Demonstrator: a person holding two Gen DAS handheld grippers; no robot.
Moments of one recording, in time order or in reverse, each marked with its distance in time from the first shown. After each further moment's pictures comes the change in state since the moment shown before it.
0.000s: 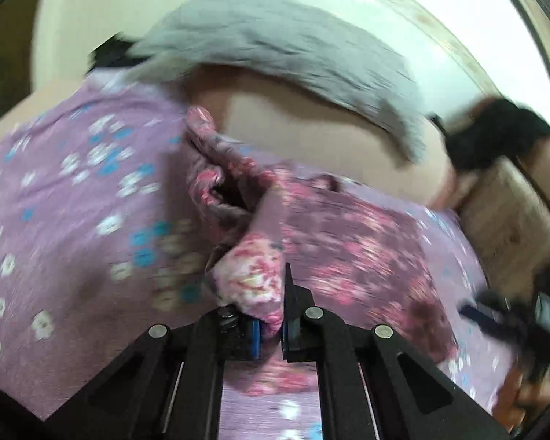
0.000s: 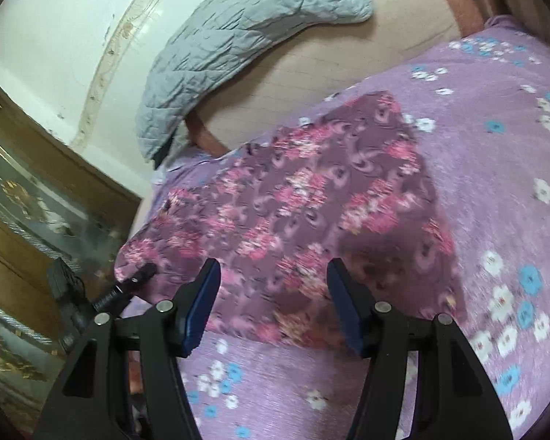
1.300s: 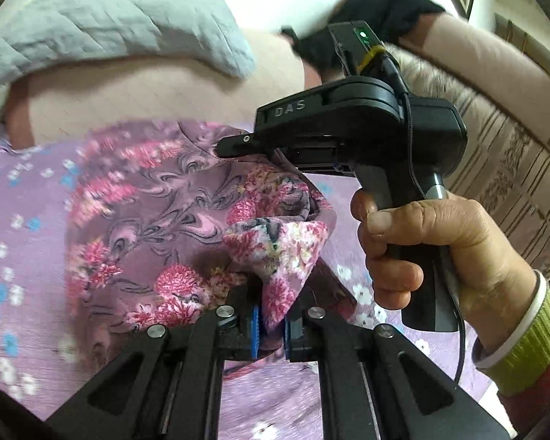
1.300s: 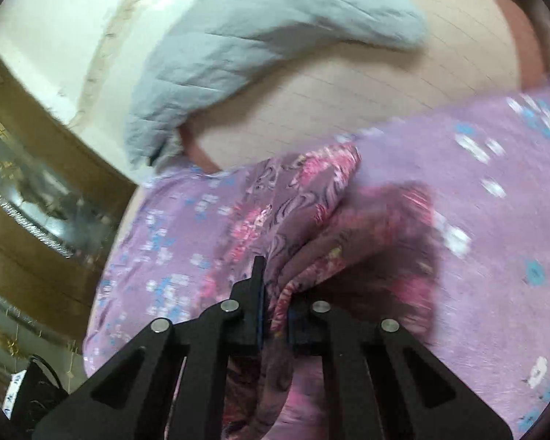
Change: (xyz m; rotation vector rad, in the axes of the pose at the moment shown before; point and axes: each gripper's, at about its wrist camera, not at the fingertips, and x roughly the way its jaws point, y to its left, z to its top) left arm 0.074 -0.172 -0.051 0.335 0.172 -0.307; right arm 0.061 -0.038 0.094 -0.121 0.065 -0.071
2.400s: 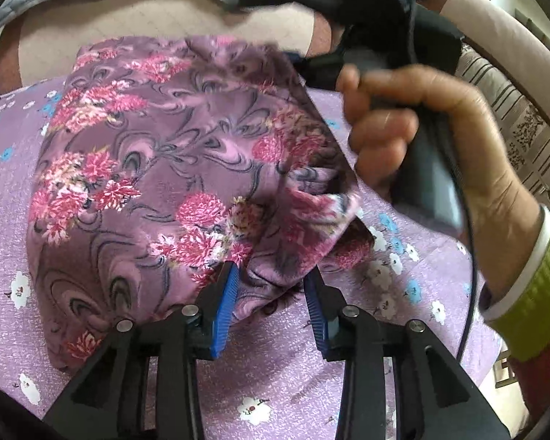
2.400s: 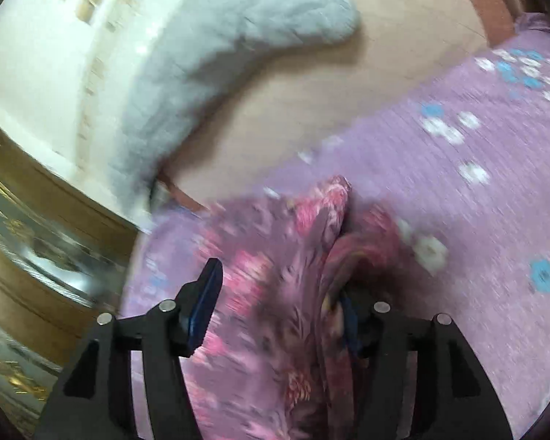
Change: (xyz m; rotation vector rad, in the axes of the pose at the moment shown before) left arm 0.027 0.019 -0.045 -0.063 0.160 -0.029; right arm -0.004 -0.040 0.020 0.172 -0.157 0.169
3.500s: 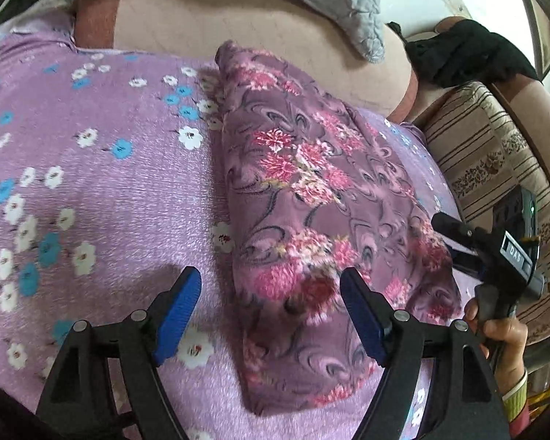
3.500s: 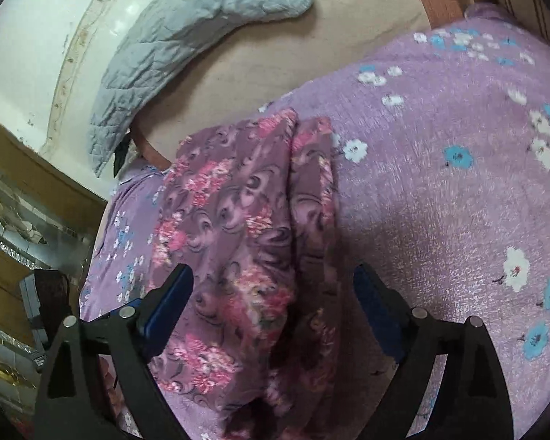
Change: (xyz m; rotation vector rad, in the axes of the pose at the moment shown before) left arm -0.044 0.144 0.051 -0.258 -0.020 0.048; right arm -0.041 -0.015 -0.077 -0.031 0.108 -0.217
